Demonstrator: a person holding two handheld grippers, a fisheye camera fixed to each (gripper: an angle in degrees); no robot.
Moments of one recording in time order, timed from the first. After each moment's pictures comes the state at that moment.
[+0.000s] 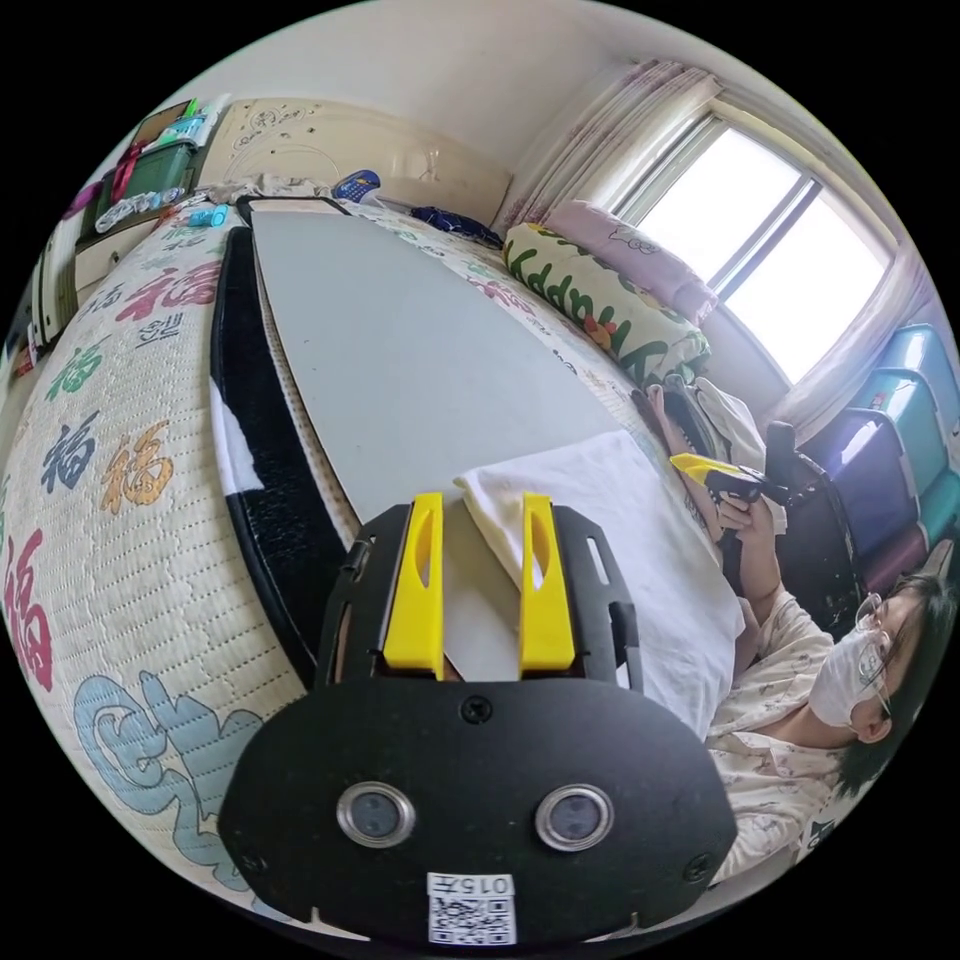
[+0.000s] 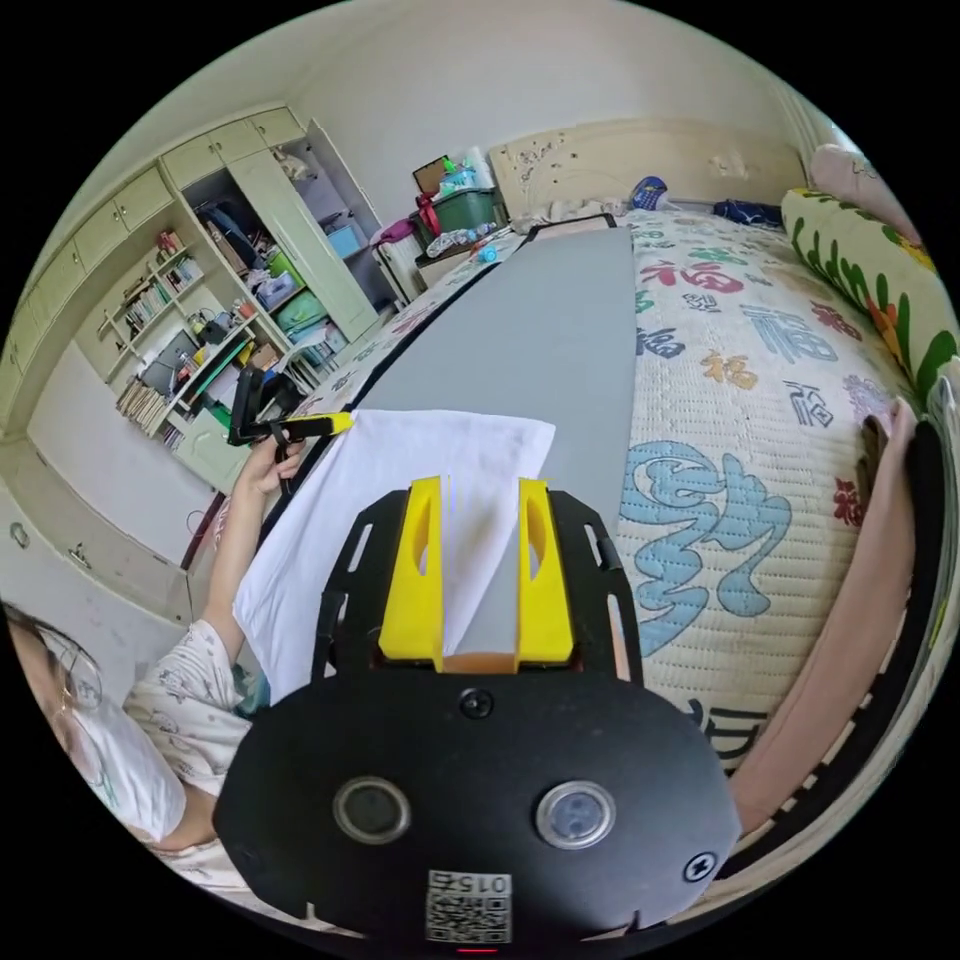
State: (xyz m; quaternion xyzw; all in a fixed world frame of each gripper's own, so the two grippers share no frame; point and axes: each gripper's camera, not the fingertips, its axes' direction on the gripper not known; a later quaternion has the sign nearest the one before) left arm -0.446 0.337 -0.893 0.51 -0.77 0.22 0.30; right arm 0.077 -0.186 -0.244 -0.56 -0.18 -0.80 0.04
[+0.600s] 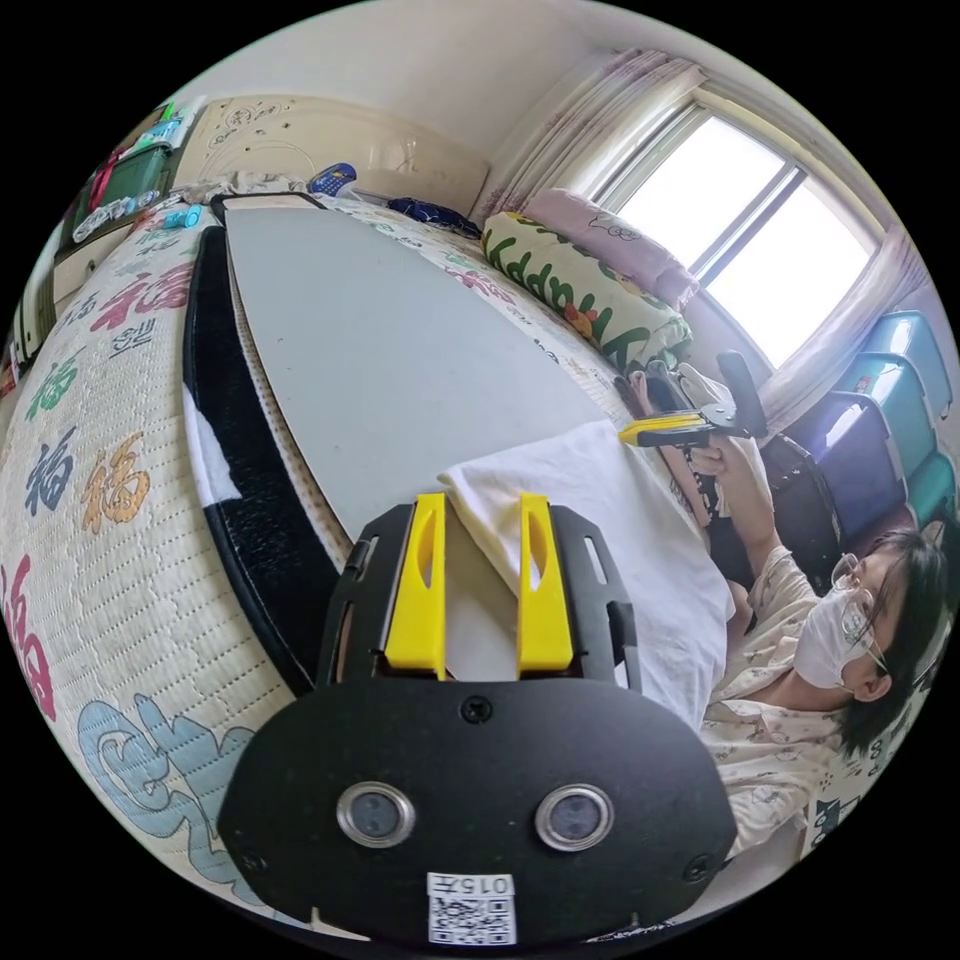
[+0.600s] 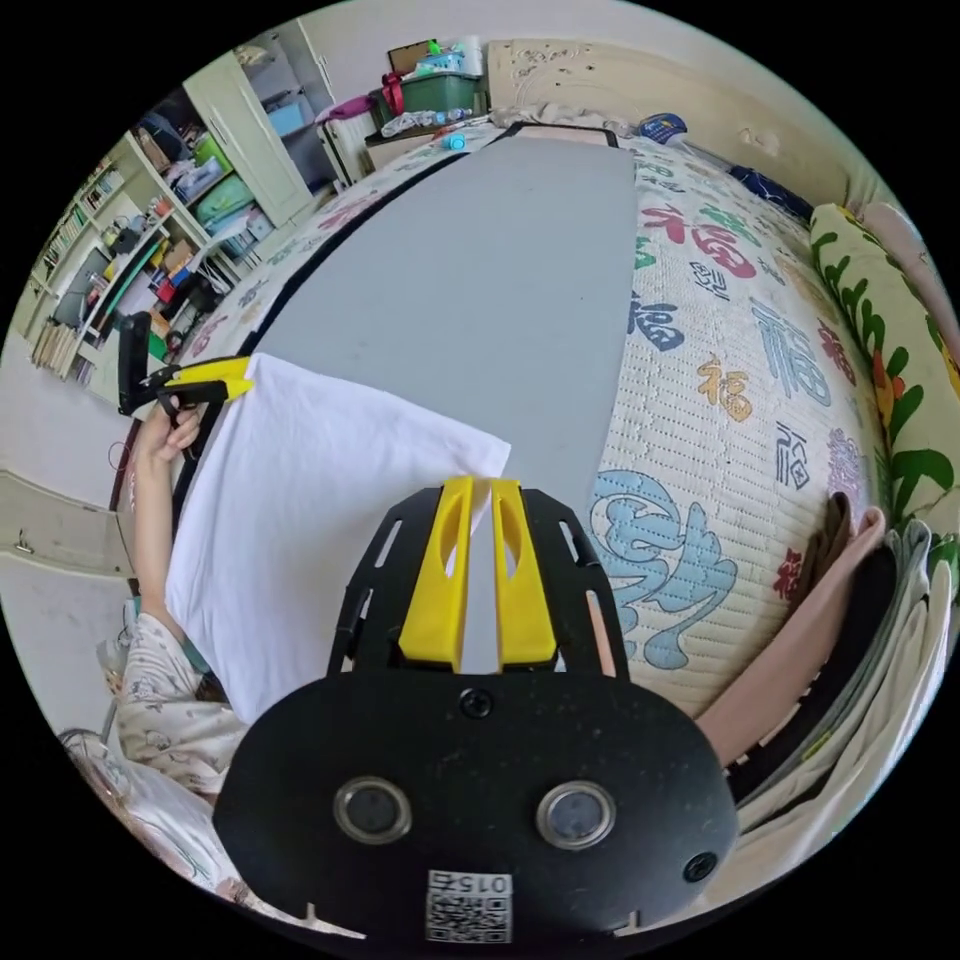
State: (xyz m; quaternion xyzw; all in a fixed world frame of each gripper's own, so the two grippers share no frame) left arm -0.414 0.326 -1.005 0.48 -0.78 0.22 0.32; right arm 0.116 -0.003 -0.461 -0.46 -0.04 -0.89 -0.06
